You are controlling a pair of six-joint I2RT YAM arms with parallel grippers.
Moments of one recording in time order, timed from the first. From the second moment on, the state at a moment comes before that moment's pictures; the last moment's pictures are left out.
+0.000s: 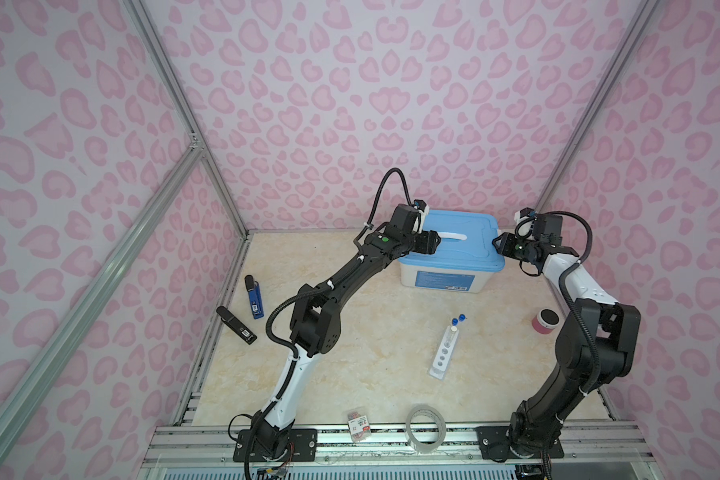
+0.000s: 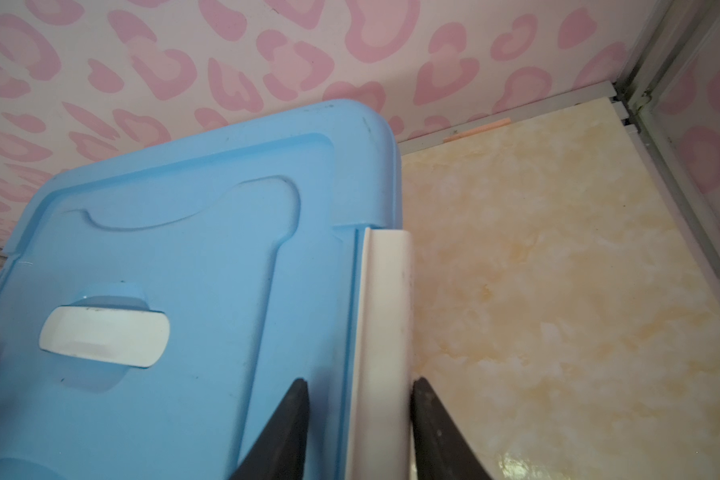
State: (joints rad) left arm -0.66 2.36 2.27 -0.44 0.20 -0.32; right arm -0.18 1.80 1.45 -0.35 -0.35 0.18
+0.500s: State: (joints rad) left arm -0.66 2.36 2.27 -0.43 0.20 -0.32; right arm -0.16 1.80 1.47 -0.38 -0.30 0.16
